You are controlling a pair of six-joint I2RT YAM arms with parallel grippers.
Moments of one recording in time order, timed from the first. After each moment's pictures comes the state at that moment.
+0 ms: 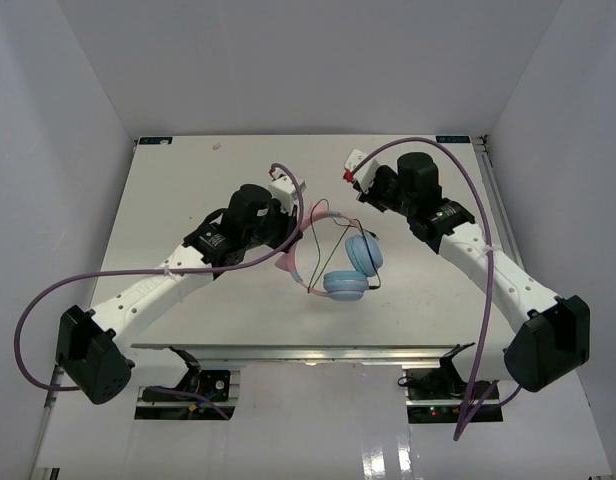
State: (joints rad) left arm -0.69 1.28 1.09 -0.34 0.09 -0.15; right arm 0.51 1.33 1.16 -0.20 -0.19 -0.70
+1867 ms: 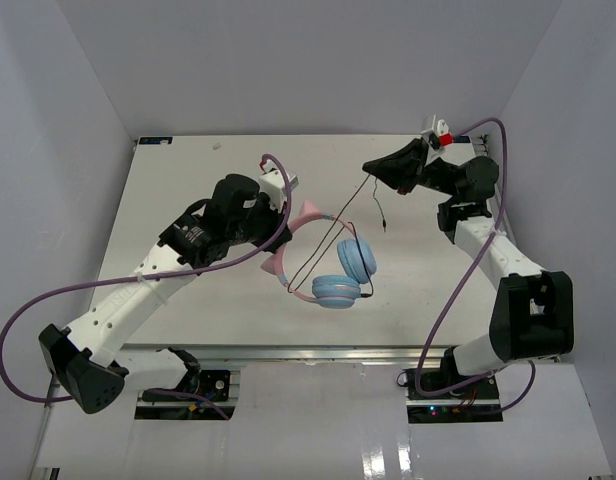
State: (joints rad) left arm -0.70 1.21 1.27 -0.65 0.12 -0.12; right arm 0.15 1.46 1.00 0.99 -1.14 0.39
